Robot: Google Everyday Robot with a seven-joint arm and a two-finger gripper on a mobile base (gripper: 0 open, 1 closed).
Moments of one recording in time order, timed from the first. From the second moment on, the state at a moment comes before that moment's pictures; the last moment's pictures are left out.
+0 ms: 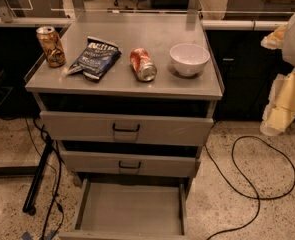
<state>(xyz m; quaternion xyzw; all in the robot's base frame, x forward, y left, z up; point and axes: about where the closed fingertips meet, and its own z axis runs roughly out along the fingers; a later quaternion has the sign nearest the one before) 0.439 -0.214 0.985 -0.60 0.78 -0.04 0.17</state>
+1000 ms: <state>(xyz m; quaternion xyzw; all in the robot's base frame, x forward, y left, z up) 0.453 -0.174 0.967 -0.54 0.82 -0.02 0.17</state>
